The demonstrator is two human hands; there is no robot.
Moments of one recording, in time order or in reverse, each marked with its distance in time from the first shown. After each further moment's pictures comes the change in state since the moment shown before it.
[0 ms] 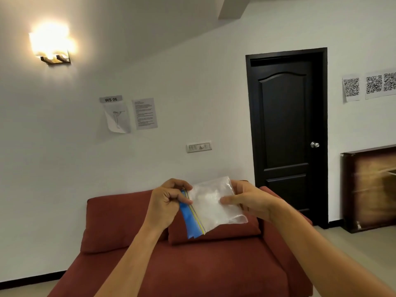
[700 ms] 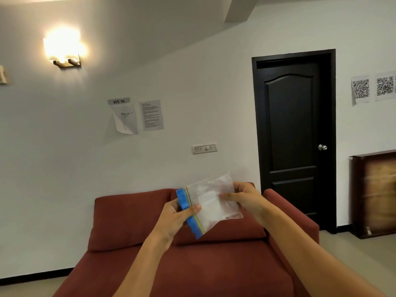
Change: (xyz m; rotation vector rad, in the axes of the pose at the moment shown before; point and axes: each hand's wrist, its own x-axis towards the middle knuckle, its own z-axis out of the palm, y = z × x) left_hand -0.029 -0.002 0.008 -0.296 -0.039 -0.578; right_hand 0.005 -0.001 0.026 0.057 0.235 -0.099
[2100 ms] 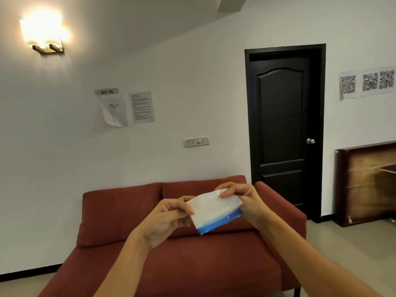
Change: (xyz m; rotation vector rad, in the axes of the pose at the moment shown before) left_hand -0.005 -0.006 -0.020 -0.206 -0.440 0.023; right_hand -0.020 0.024 0.005 0.116 -0.025 -0.254
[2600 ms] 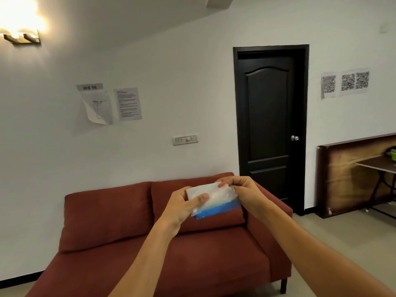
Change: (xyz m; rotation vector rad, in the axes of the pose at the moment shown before) left_hand 0.054 -0.019 0.031 0.214 0.318 -0.090; right_hand 0.016 0.004 -0.022 -0.113 0.202 0.131
